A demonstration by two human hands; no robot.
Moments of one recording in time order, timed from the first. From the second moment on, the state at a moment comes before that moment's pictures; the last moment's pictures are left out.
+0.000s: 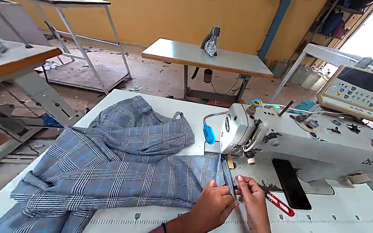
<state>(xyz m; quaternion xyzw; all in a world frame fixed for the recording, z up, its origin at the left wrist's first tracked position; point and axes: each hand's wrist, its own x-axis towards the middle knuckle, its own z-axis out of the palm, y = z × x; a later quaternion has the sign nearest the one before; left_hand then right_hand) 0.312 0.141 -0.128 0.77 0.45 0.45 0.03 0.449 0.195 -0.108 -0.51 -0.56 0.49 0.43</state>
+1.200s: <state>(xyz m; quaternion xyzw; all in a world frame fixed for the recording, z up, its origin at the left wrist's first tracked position) 0.289 0.140 -0.086 0.80 0.57 0.09 0.16 0.432 0.180 -0.091 -0.54 -0.75 0.36 0.14</state>
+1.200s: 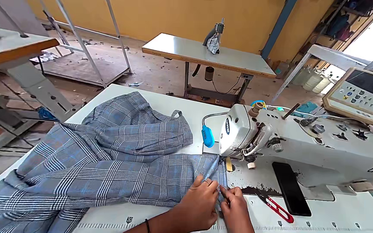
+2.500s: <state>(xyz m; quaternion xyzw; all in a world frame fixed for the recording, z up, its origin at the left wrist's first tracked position) 0.331 0.126 -0.137 0.79 0.54 0.29 0.01 0.456 0.181 -0.113 -0.54 -0.57 0.53 0.31</state>
